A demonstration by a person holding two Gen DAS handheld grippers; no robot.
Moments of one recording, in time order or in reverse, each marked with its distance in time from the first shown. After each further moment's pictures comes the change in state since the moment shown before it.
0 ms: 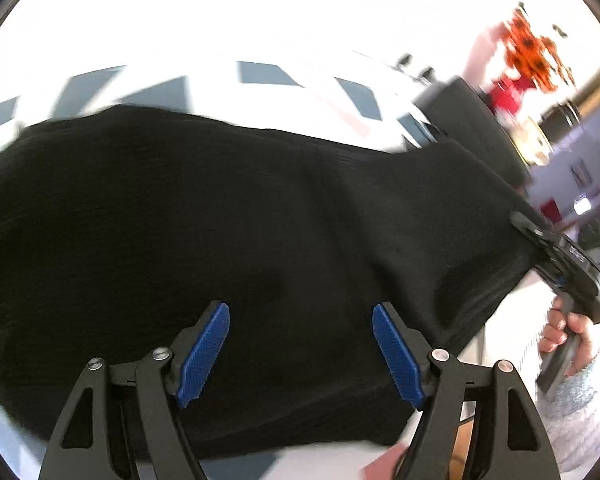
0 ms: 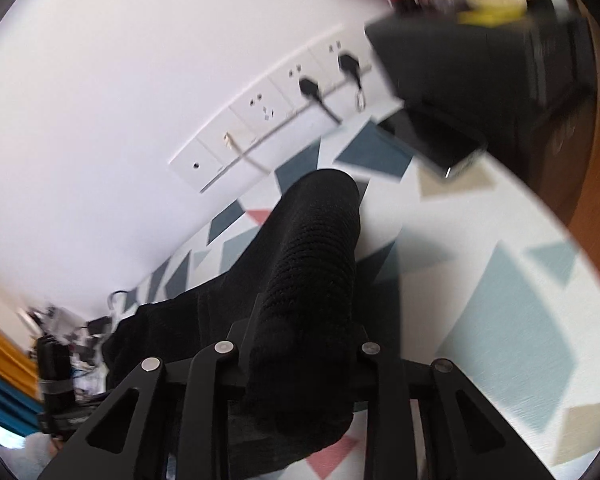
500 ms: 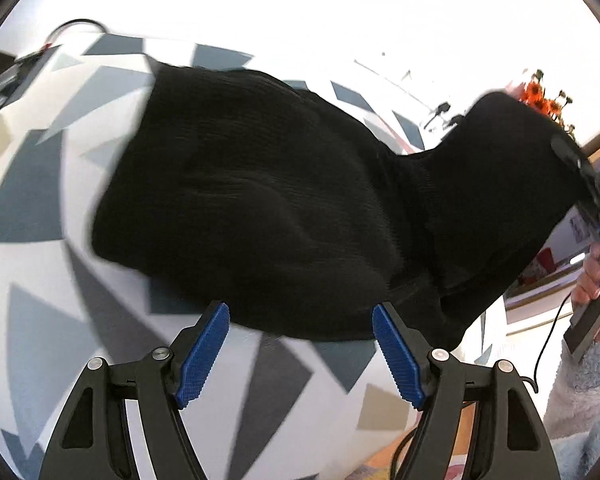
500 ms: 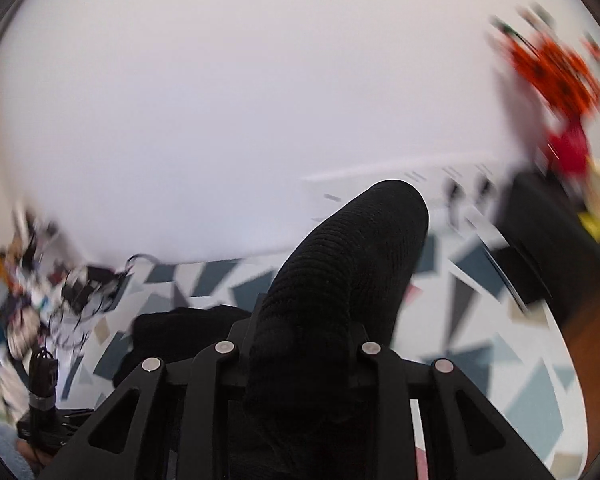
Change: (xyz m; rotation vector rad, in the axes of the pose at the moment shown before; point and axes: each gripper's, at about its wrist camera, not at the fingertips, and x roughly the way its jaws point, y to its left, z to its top) left arm -0.092 0.085 -0.104 -0.130 -0.104 -0.057; right arm -0.005 0.246 -0.031 -0.488 -0.142 -0.007
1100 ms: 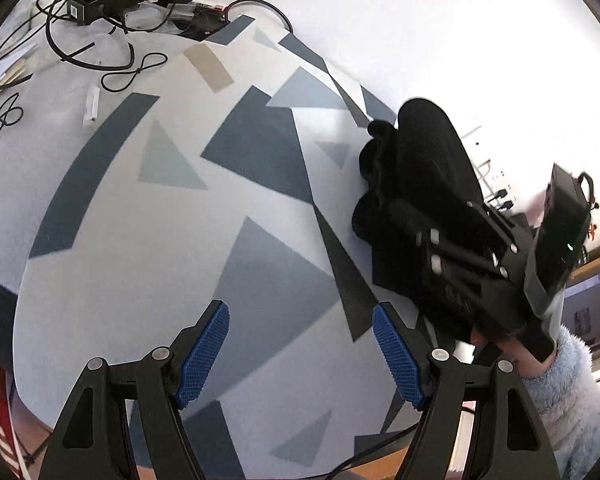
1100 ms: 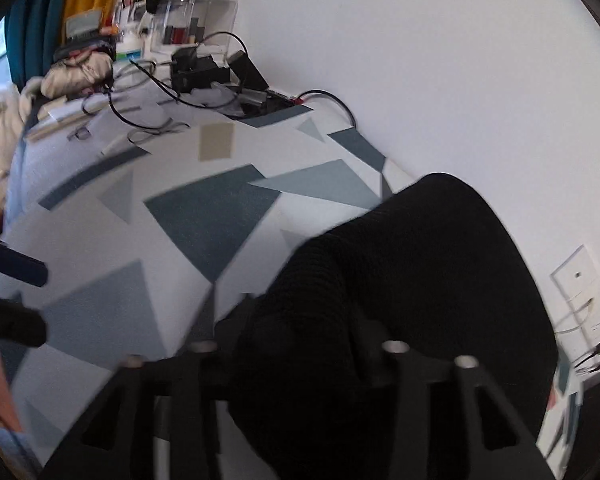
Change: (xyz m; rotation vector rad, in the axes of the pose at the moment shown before) left arm -0.037 0.109 -0.040 -0.284 -0.105 0.054; right arm 0.172 0.286 -0.145 -0.727 0.288 0.197
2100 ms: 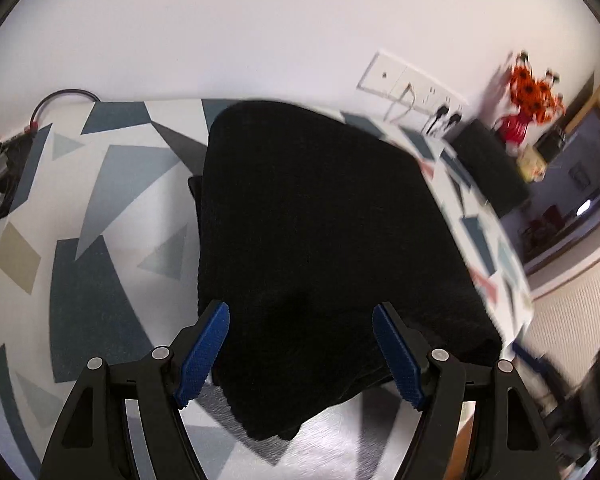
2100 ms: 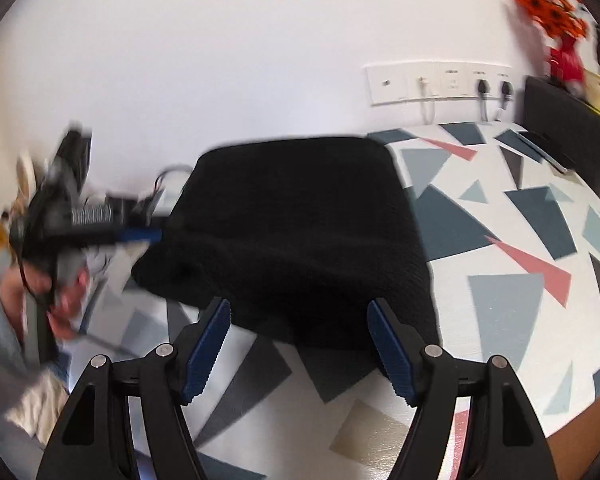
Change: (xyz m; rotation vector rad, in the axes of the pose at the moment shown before) left arm 0.122 -0.181 0.061 0.528 0.114 0.019; right arm -0.169 -0.075 -0.163 0.859 -0.162 -0.172
